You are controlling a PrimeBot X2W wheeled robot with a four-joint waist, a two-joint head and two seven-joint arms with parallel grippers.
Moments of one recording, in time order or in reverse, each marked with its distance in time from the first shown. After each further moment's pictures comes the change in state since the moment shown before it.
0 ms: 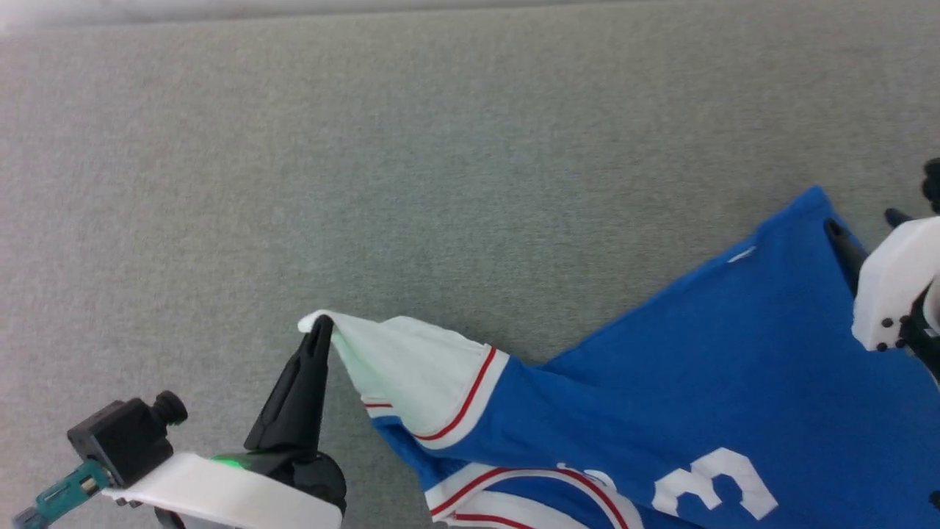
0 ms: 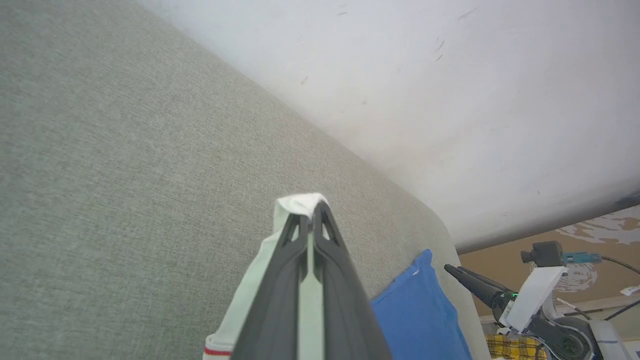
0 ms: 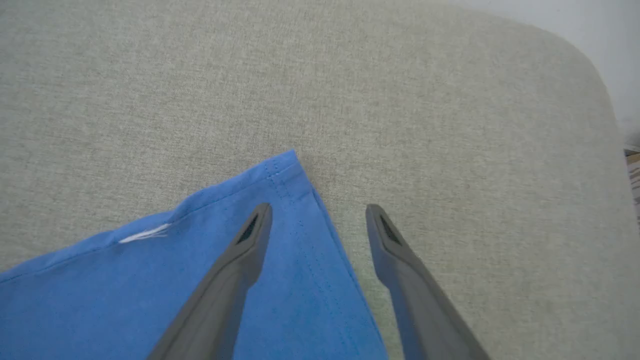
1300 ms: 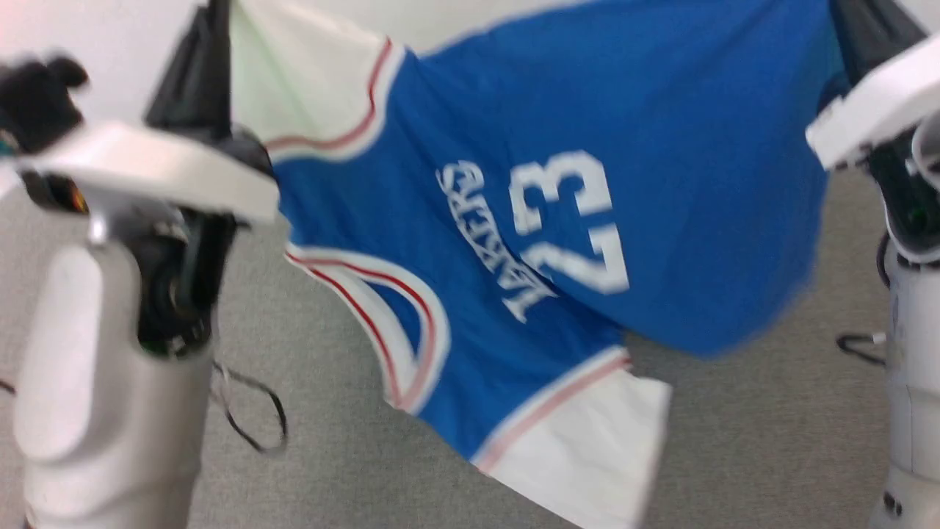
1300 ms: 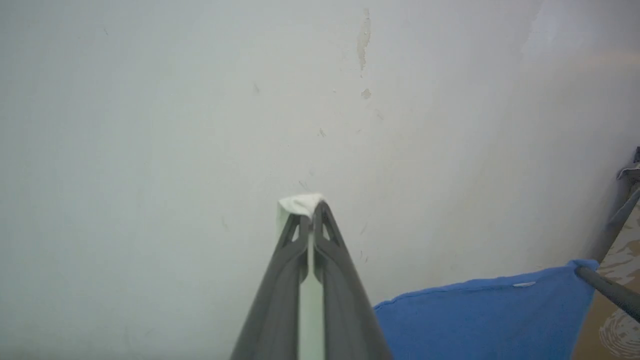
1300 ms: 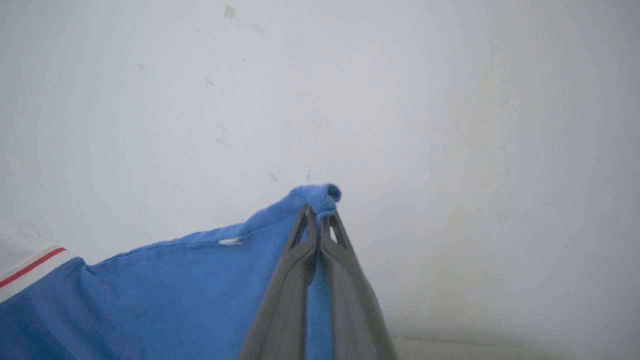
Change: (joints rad) left arm -0.757 0.096 0.056 0.486 0.148 -0.088 -0.053; right arm -0.359 0.181 0.021 0.075 0.074 0.000 -0.325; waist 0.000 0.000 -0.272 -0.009
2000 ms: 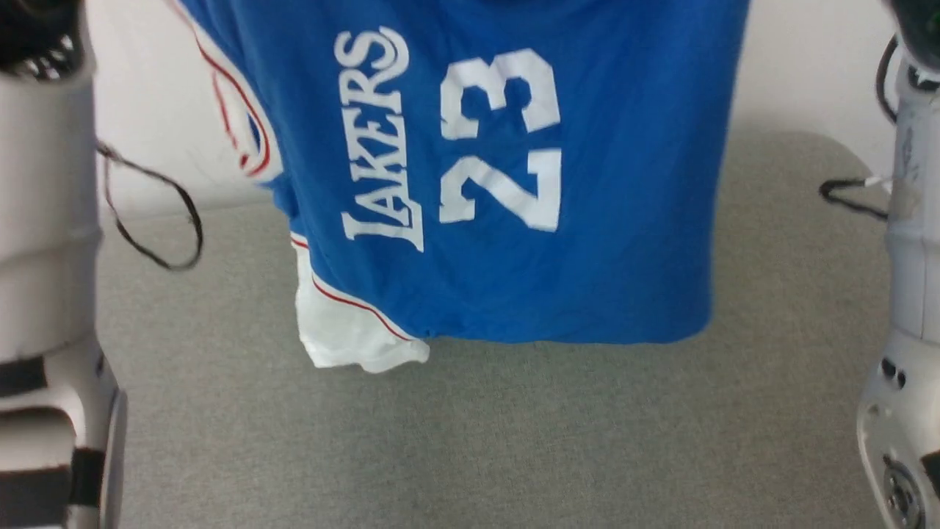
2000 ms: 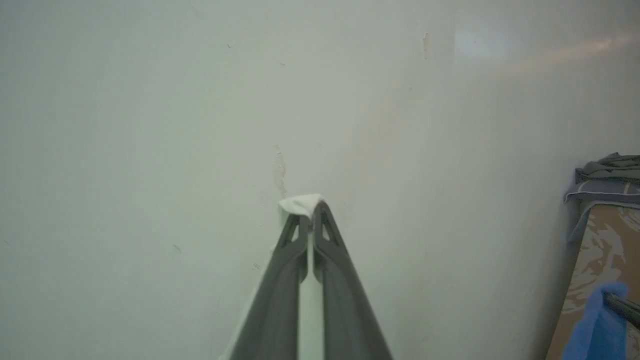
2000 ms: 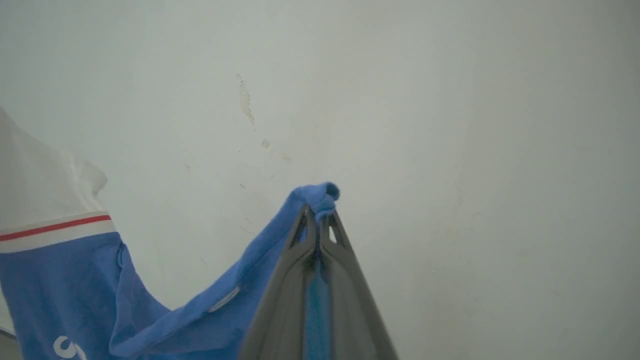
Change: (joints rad) left arm -0.601 0.064 -0.043 0.301 0.039 0.025 0.251; right arm -0.396 0.059 0.073 0.165 0.042 0.000 0.166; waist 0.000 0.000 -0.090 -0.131
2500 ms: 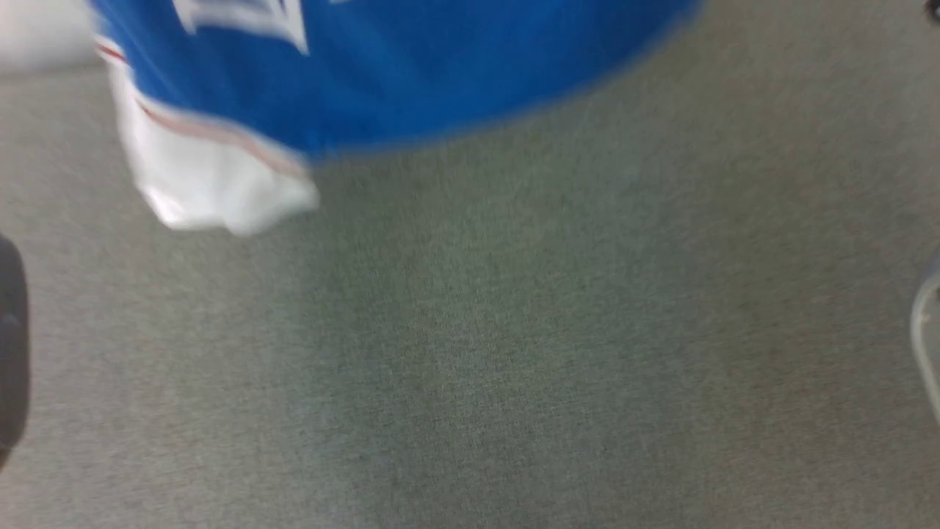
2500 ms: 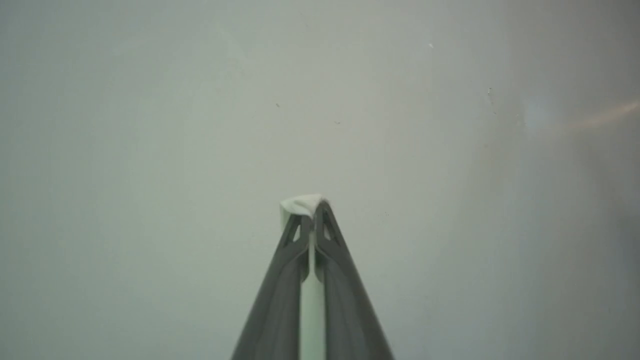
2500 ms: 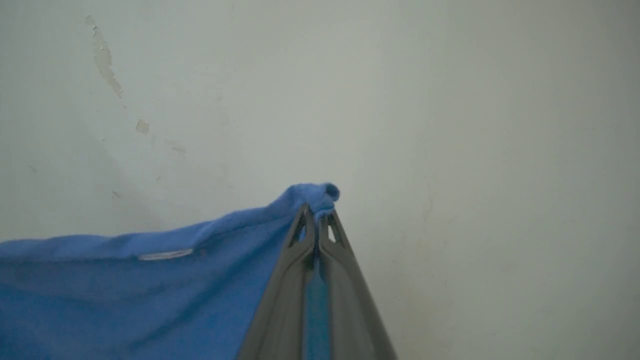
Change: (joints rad) left arm -0.456 0.002 -0.011 0.170 0.157 -0.001 -0.340; right arm -0.361 0.024 -0.123 0.192 -0.190 0.000 -0.174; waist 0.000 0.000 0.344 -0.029
